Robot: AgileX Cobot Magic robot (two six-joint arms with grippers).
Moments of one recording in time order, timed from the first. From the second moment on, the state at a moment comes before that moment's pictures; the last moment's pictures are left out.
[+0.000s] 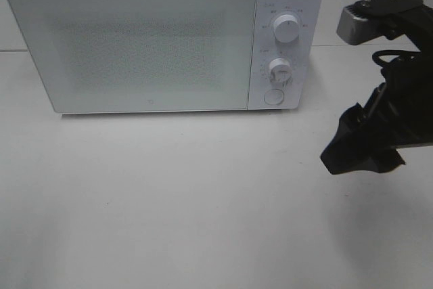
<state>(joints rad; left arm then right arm) -0.04 0.00 -0.50 -0.04 1.04 0.04 0.44 1.18 -0.80 0.19 0.80 -0.22</state>
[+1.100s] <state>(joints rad) -0.04 0.00 -0.50 -0.04 1.04 0.04 0.22 0.26 -0.57 0.14 1.03 -0.14</state>
